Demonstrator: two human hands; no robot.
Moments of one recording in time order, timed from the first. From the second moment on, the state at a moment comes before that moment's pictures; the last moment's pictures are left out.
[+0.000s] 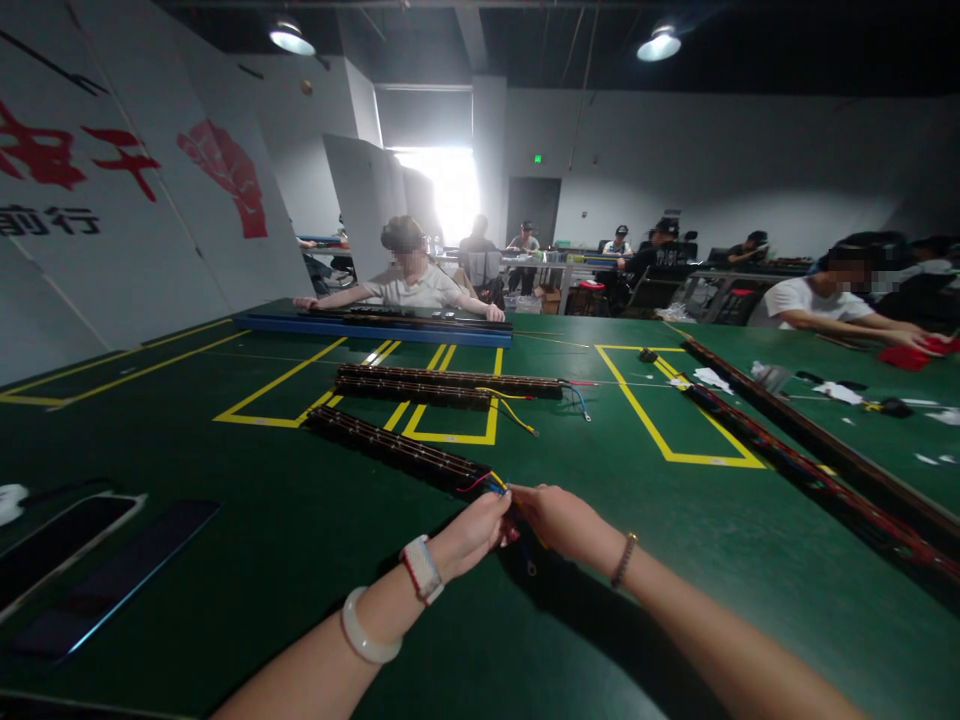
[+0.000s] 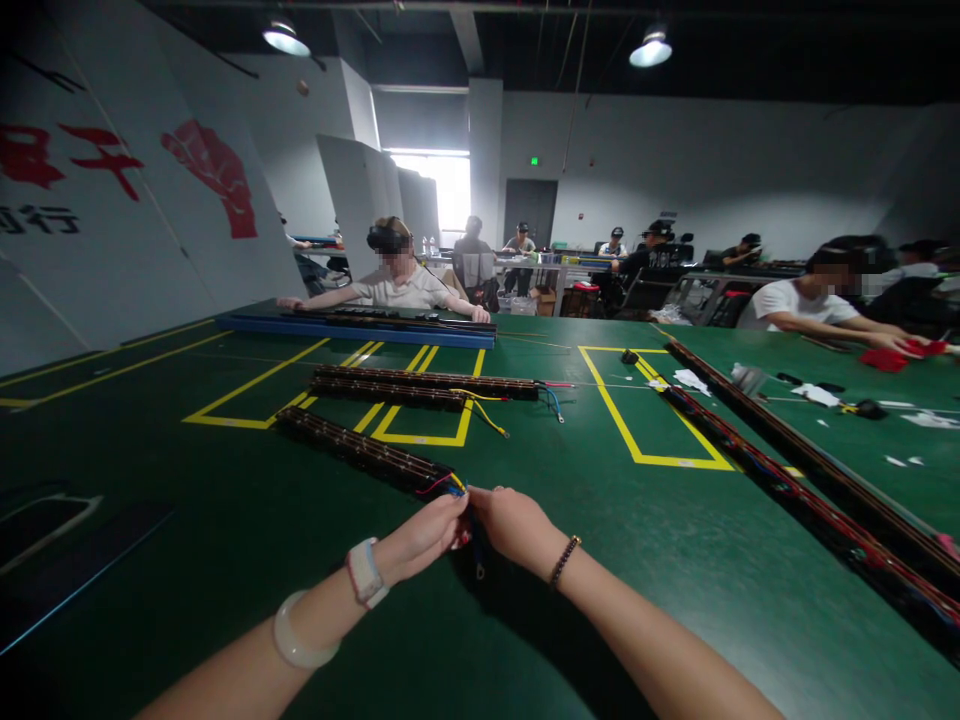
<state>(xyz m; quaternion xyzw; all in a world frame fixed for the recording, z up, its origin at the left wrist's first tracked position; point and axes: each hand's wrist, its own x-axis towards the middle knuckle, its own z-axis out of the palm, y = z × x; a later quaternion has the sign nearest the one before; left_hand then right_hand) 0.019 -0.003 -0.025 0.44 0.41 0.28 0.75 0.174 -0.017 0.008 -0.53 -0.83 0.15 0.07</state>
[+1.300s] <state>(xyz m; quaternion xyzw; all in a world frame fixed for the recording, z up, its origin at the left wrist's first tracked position) 0.015 0.000 -0.023 0.47 0.39 0.25 0.75 0.204 0.020 -0.037 -0.45 -0.84 -0.22 0.22</state>
